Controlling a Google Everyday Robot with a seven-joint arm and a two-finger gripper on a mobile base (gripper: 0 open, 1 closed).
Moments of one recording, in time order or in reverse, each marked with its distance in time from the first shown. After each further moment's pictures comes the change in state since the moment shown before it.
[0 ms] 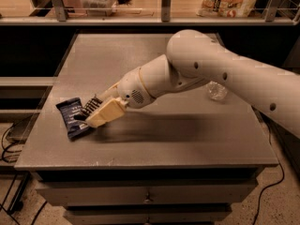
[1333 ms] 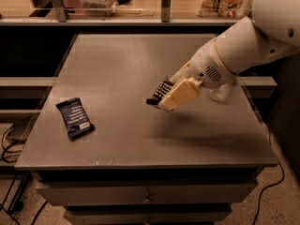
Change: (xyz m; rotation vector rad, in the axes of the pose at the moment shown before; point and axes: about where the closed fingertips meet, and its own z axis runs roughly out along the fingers) arm 0.053 -0.019 -0.181 0.303 0.265 0.060
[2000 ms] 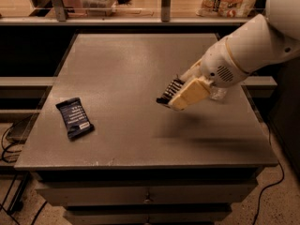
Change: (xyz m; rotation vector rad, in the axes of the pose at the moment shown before) arm 0.014 -0.007 -0.018 0.060 0.031 0.005
